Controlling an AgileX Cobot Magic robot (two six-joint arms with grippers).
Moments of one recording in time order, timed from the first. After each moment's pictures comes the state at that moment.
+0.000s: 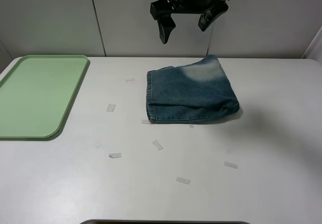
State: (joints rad) left arm 0.09 0.00 -0.50 -0.02 1.06 0.08; right arm 0.60 1.93 -1.86 -0.07 1.21 0.16
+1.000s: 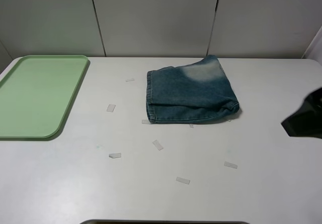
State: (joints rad) left arm 0.09 0.00 -0.50 -0.02 1.06 0.08; right arm 0.60 0.85 -0.84 -0.08 1.22 0.14
